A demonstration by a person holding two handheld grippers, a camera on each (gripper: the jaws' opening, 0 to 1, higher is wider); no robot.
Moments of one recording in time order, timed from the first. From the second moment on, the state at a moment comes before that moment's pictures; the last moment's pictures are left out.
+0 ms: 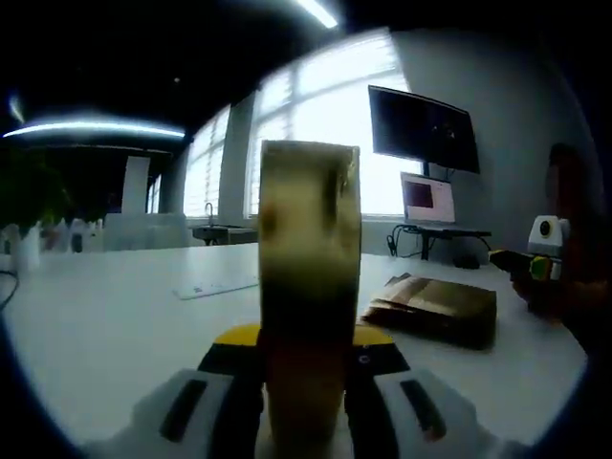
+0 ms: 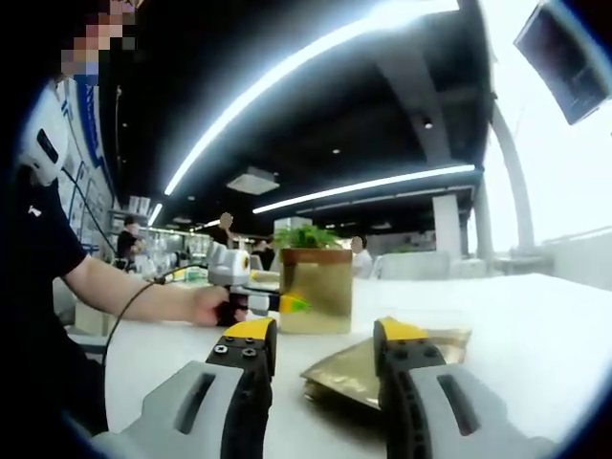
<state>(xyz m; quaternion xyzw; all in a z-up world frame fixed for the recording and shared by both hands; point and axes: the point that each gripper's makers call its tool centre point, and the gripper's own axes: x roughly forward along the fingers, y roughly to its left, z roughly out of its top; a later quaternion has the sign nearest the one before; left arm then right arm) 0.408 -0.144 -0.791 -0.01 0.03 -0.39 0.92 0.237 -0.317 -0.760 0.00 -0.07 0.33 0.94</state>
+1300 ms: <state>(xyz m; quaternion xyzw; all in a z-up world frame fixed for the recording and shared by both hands) 0.323 -0.092 -0.744 -0.04 -0.06 -0.34 0.94 0.234 -0.317 -0.760 0.00 -0.07 0.32 0.94</state>
